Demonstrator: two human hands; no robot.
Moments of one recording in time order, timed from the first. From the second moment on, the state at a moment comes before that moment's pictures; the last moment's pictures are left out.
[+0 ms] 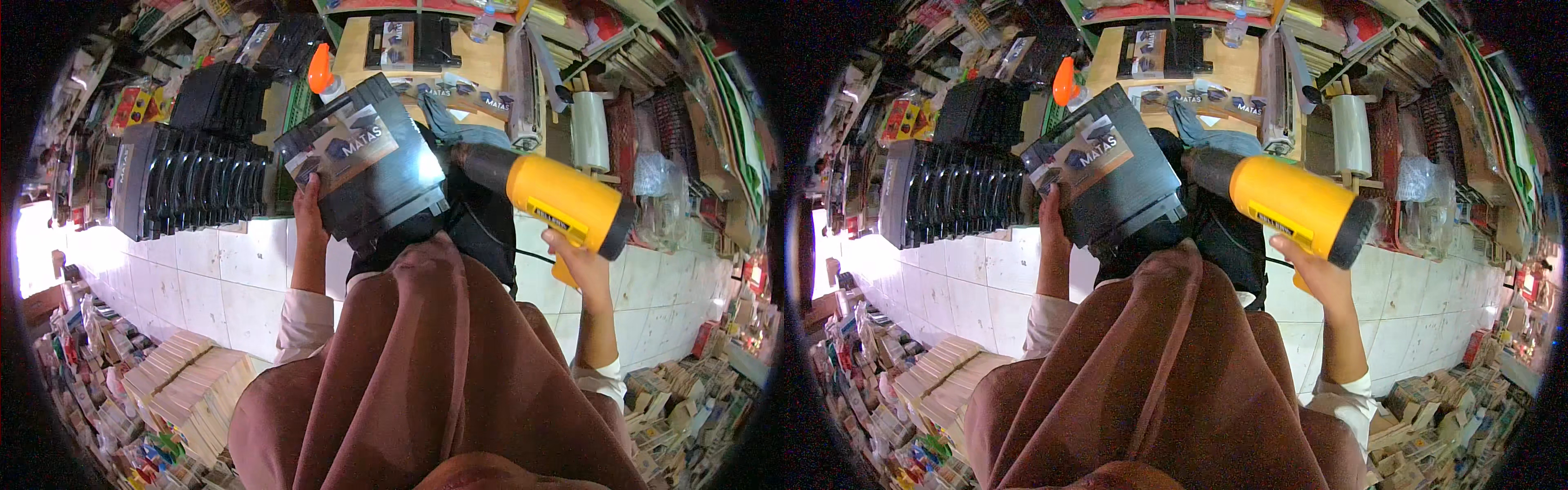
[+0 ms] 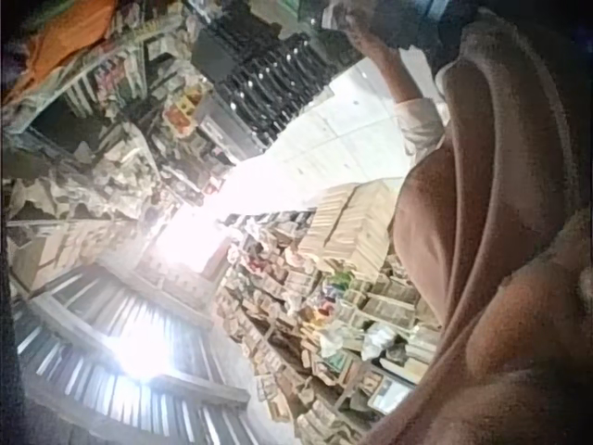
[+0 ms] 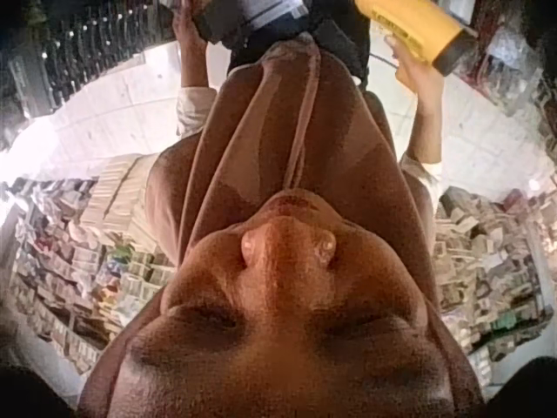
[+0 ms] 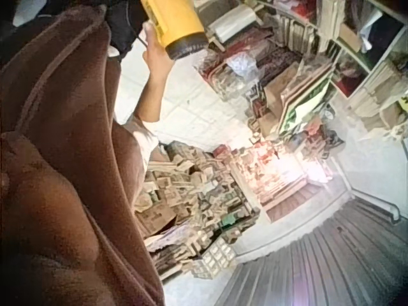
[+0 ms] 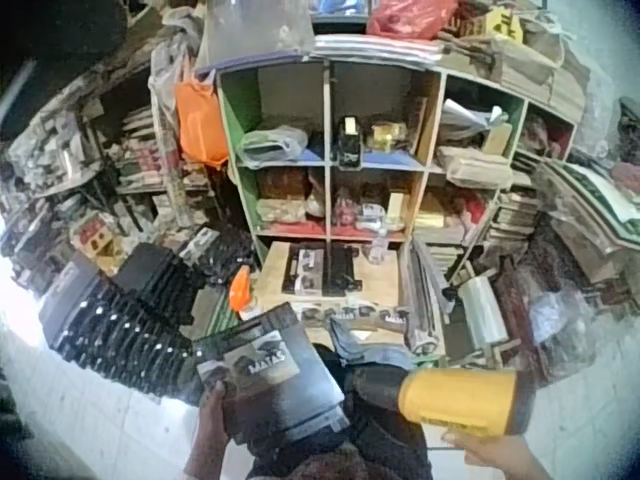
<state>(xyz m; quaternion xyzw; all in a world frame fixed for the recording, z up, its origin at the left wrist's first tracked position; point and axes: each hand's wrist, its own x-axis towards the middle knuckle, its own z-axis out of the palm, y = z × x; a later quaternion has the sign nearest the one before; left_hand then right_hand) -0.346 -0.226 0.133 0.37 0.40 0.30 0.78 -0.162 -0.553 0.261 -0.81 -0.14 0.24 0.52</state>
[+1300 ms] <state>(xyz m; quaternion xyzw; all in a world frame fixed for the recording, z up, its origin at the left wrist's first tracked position) -0.287 -0.190 0.219 0.48 0.25 0.47 0.70 -0.183 -0.562 0.251 -0.70 -0.17 0.27 0.63</state>
